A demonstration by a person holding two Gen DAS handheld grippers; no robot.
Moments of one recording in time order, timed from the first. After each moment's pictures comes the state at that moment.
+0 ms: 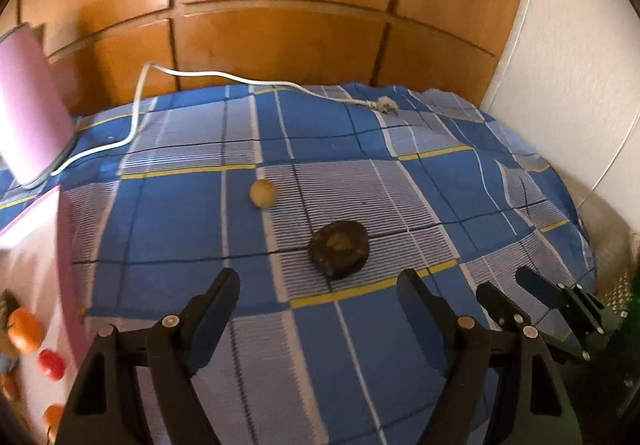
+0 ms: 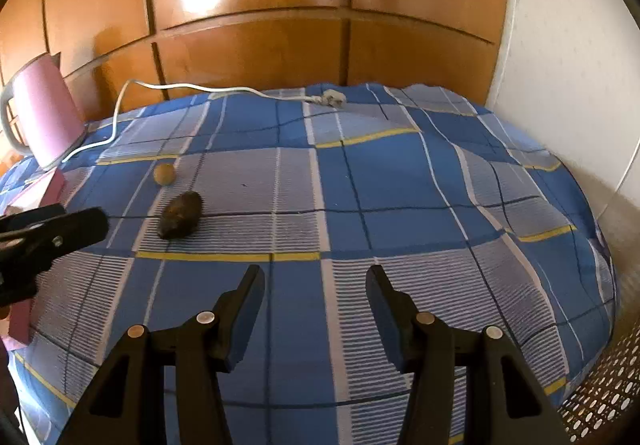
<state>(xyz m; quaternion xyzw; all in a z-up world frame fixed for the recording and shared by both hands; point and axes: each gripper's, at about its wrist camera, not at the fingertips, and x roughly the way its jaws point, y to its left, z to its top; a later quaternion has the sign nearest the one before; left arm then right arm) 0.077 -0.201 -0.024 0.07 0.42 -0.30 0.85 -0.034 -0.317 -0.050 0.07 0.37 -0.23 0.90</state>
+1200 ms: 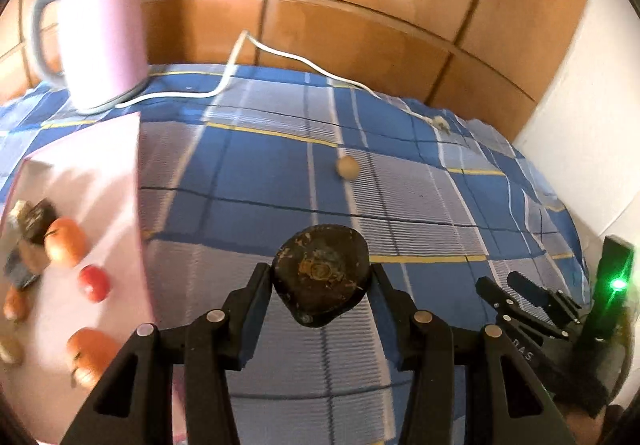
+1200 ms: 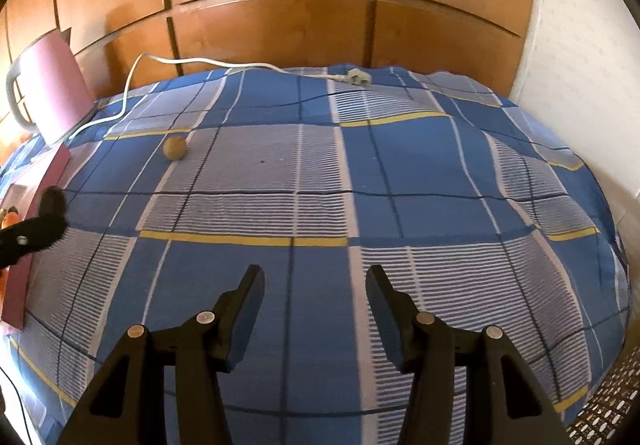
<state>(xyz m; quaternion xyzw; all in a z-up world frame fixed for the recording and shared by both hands) 0.066 -0.104 -0.025 -0.02 0.43 -0.23 0.87 -0.017 -0.308 -0.070 0.06 0.40 -0.19 0.89</state>
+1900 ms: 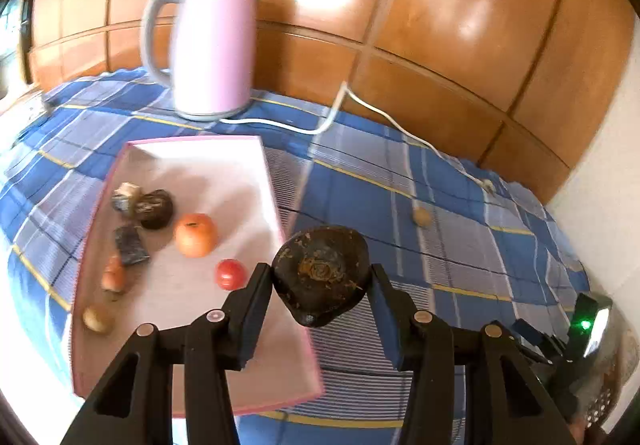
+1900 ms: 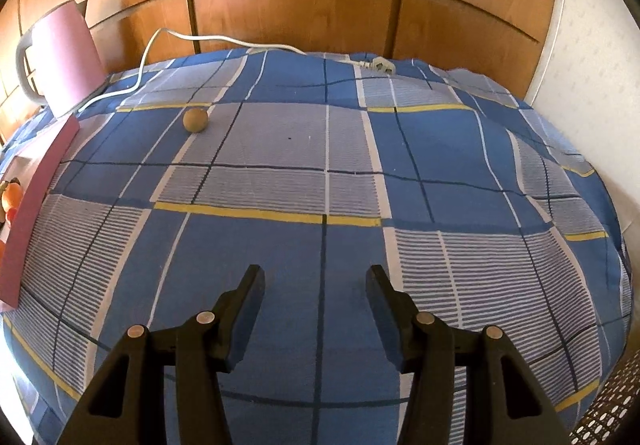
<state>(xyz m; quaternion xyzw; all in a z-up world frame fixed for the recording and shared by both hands) 0.049 -0.006 0.007 -0.09 0.39 -0.13 0.91 -0.013 -0.291 -0.082 0.04 0.43 -0.18 0.89</state>
